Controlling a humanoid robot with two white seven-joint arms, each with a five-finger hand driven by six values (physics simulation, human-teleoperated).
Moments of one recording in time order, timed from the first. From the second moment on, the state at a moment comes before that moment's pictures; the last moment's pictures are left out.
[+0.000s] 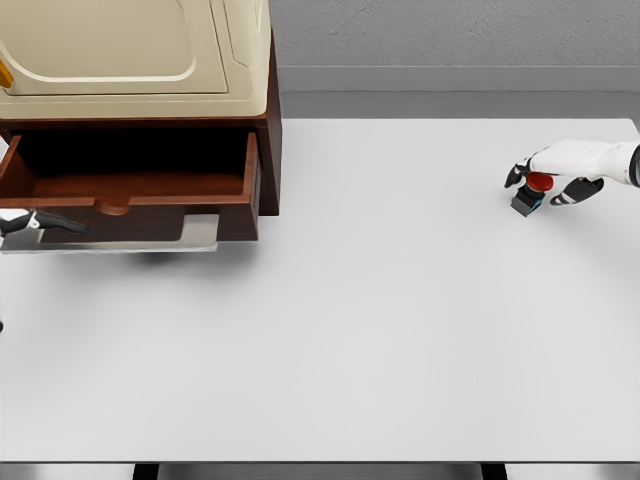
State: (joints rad) left arm -0.77 1.59 -1.04 -1.76 0.65 -0.61 -0.61; right arm -0.89 -0.73 0.71 -0.89 0.51 -0.61 0.61
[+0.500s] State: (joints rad) left arm -0.77 1.64 -1.08 -1.76 0.61 -0.61 -0.61; right arm -0.89 -0.73 0.71 -0.89 0.51 -0.61 0.61
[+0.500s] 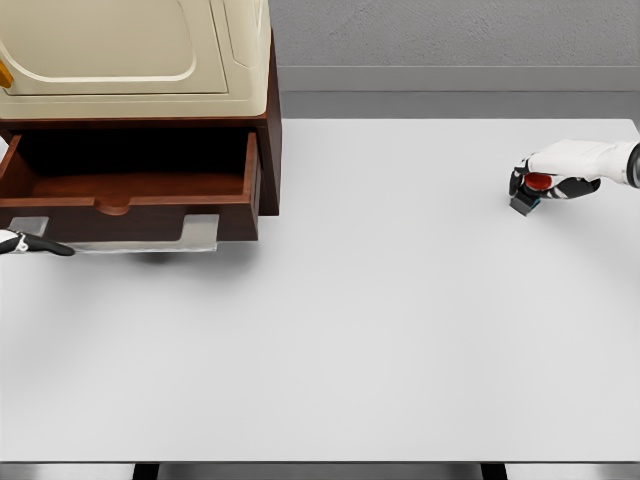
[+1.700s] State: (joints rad) left arm -0.72 1.66 -1.14 -1.76 0.48 -0.61 -0.61; right arm -1.05 -0.54 0.70 -0.93 0.42 -0.61 0.61
